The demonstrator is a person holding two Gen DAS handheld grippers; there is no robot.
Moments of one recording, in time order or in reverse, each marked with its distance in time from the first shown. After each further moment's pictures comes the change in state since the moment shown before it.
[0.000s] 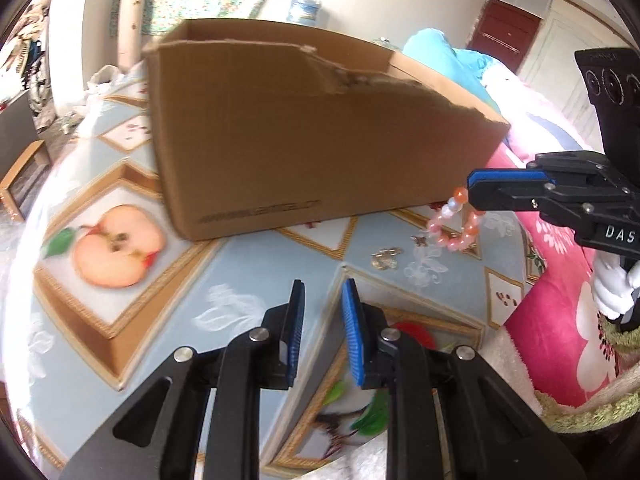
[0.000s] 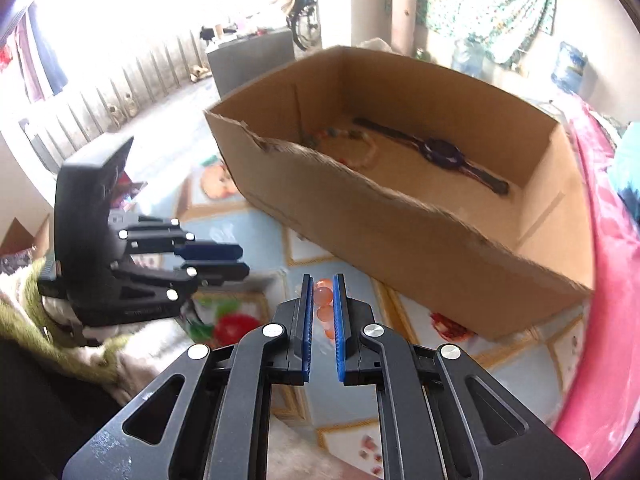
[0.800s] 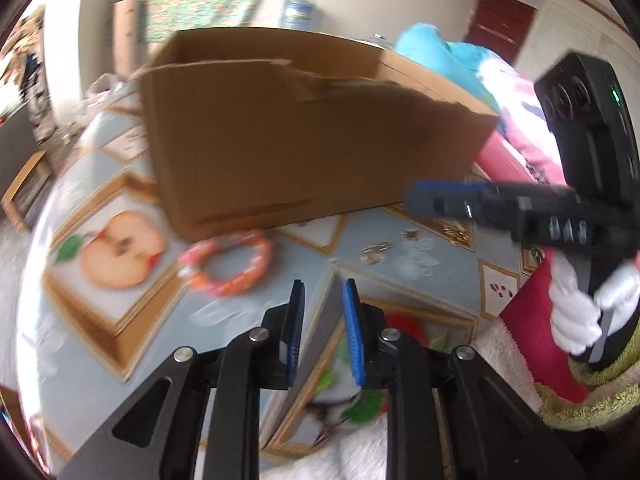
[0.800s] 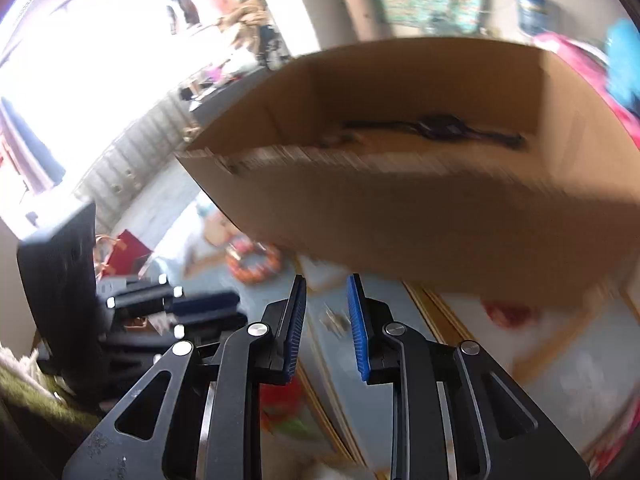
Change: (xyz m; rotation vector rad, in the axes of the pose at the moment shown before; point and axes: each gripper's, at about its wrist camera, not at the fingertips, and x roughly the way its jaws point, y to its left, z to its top) left arm 0.002 -0.024 0.006 0.061 0.019 -0.001; right arm 0.035 -0.014 -0.019 0.273 -0.090 0.094
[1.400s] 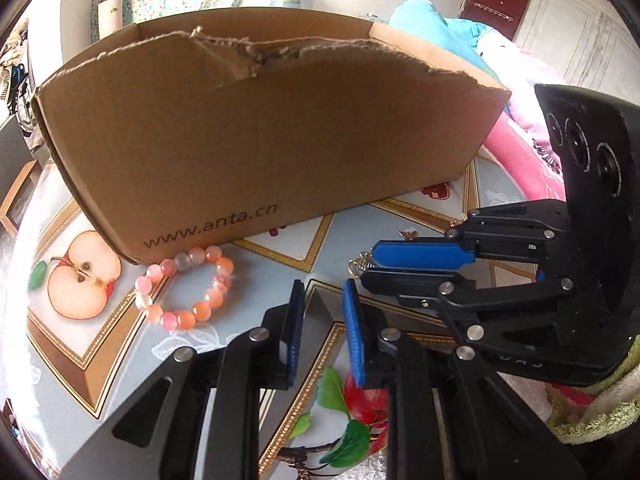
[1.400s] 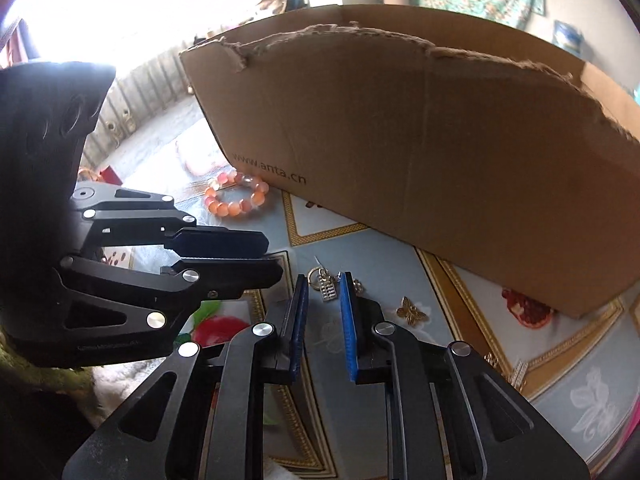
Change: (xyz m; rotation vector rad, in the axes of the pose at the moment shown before) left arm 0.035 -0.010 0.016 0.029 0.058 0.024; right arm 0.033 0.018 -0.023 -0.228 0.065 -0.075
